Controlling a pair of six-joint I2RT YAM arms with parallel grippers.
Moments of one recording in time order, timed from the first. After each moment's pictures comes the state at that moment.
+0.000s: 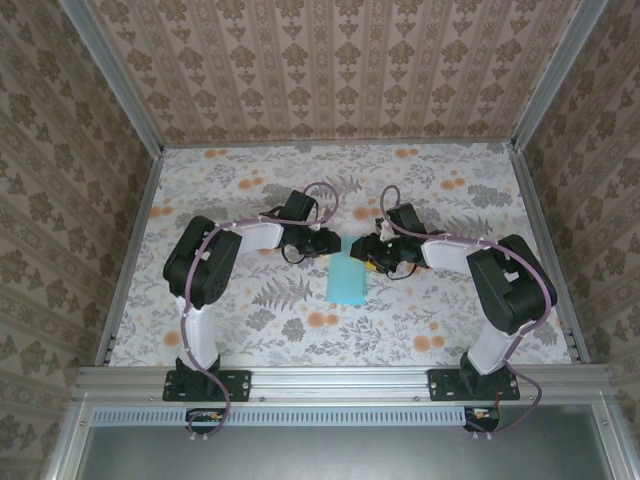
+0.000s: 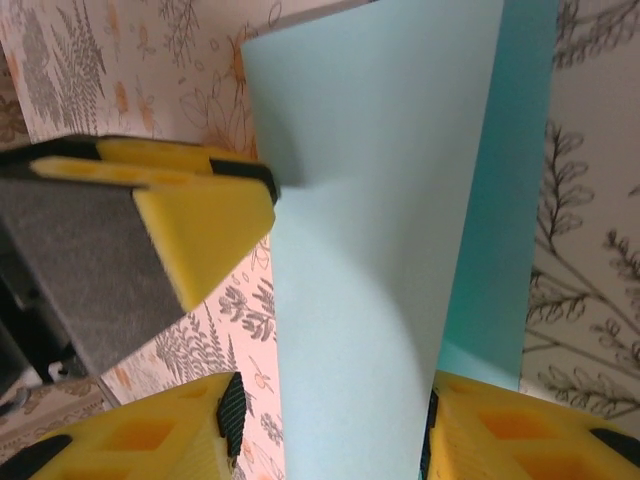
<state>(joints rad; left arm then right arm) -0.59 1.98 1.18 -0.19 0.54 -0.56 0.38 1.73 0.85 -0.06 -0.56 0.82</state>
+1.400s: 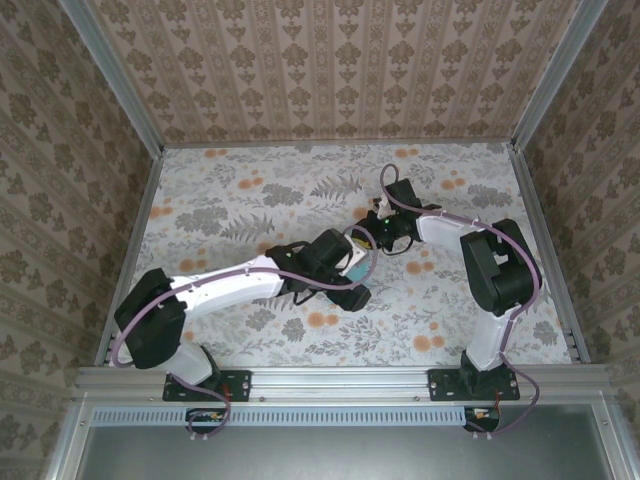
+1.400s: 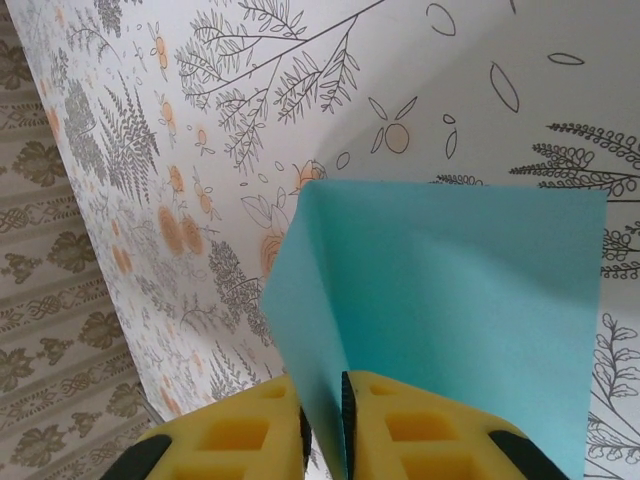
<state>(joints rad) -1.05 1.55 1.06 -0.49 0.10 -0.23 0.33 1.85 1.12 -0.24 -0.61 0.82</state>
